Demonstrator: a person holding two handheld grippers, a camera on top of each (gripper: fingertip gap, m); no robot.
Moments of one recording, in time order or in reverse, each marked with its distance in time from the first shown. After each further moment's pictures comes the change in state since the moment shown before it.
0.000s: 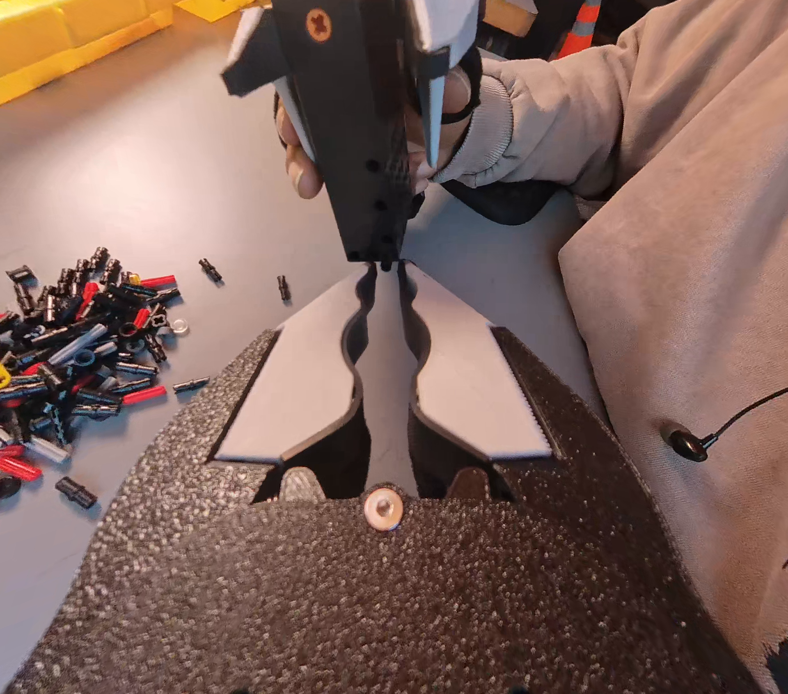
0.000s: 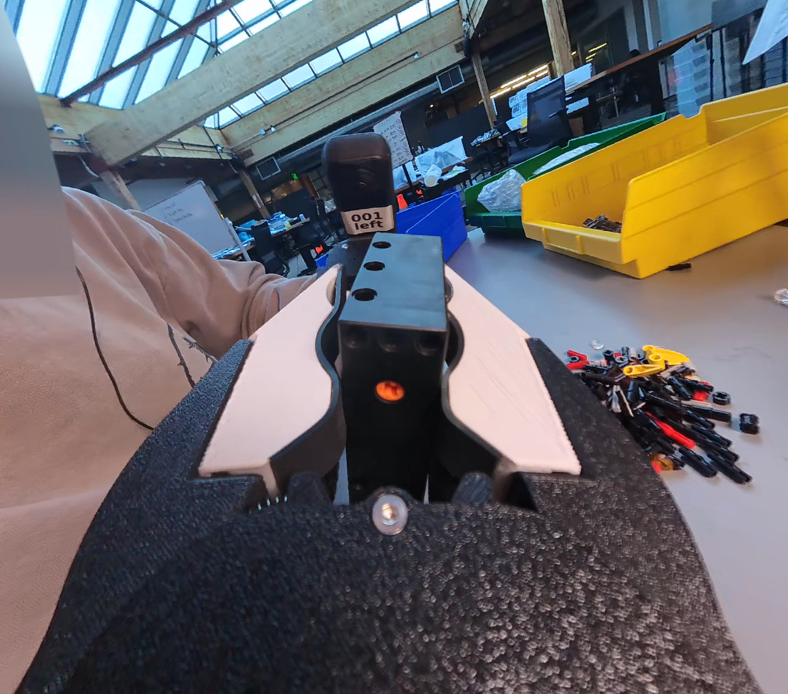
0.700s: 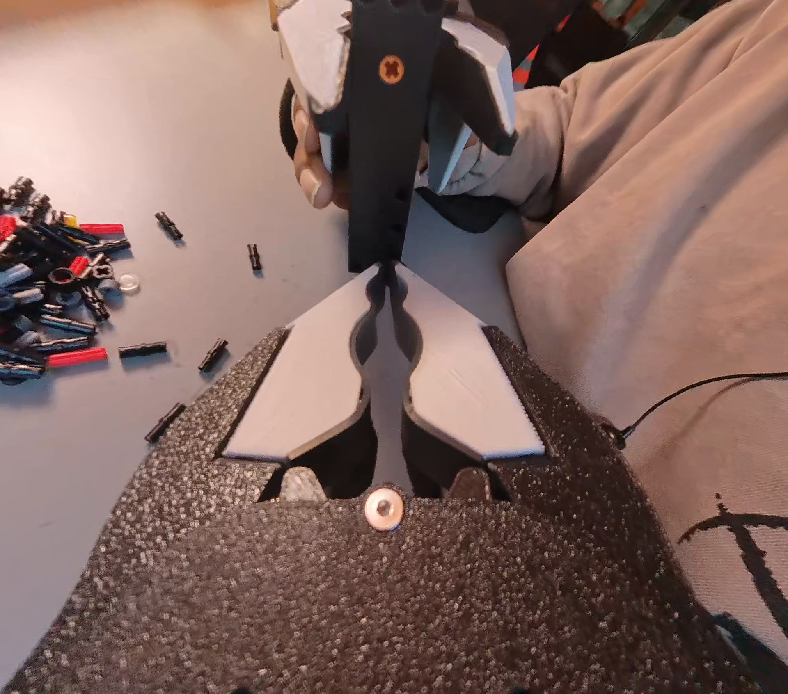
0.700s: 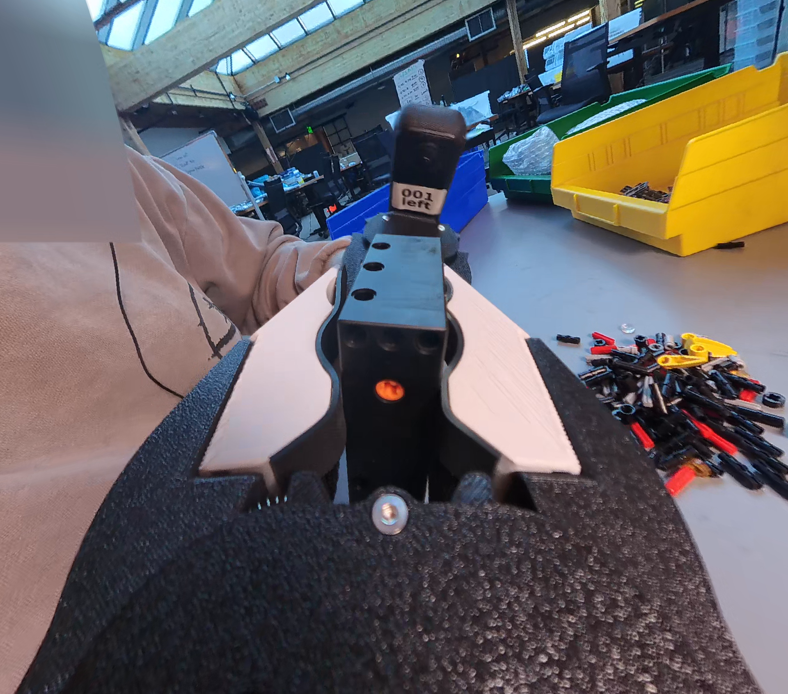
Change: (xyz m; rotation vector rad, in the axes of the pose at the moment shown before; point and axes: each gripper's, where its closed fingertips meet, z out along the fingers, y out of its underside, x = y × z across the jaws) left arm 0.003 0.012 -0.005 0.049 0.133 -0.182; right arm -0.005 0.026 0.012 -0.111 -0.056 -0.023
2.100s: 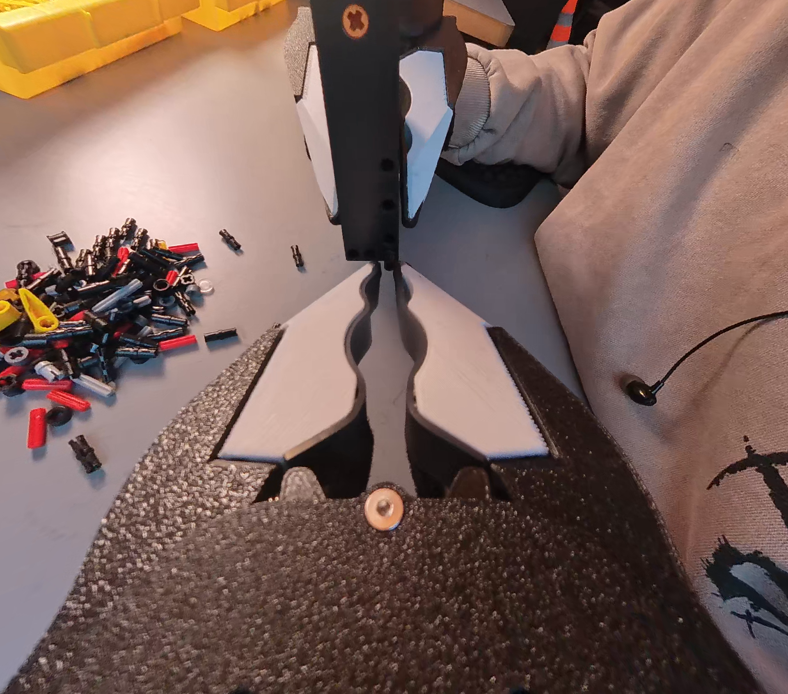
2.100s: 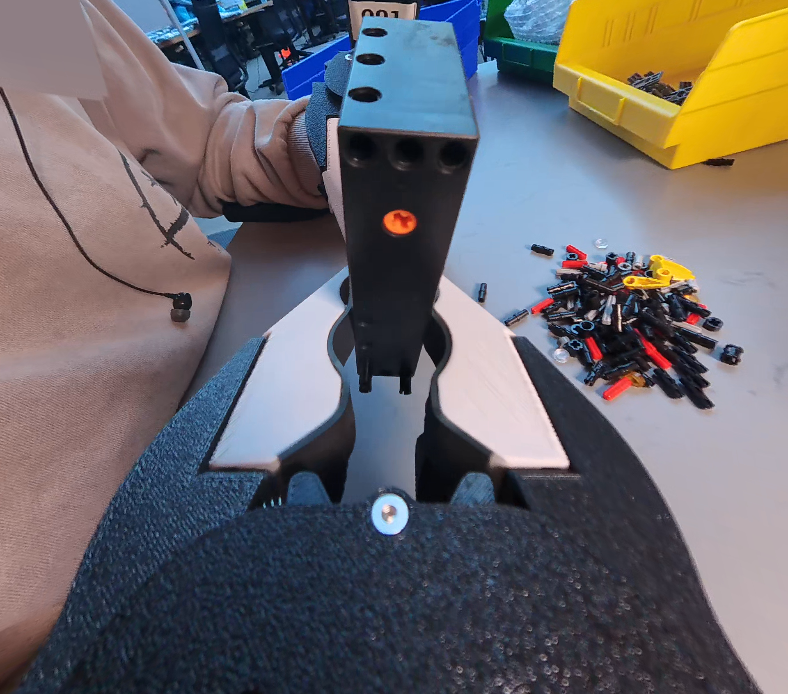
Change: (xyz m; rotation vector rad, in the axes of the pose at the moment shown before) left arm -0.005 -0.002 -0.026 -0.011 -0.088 0.195; right arm 0.010 0.045 -0.012 -0.345 0.065 -0.120
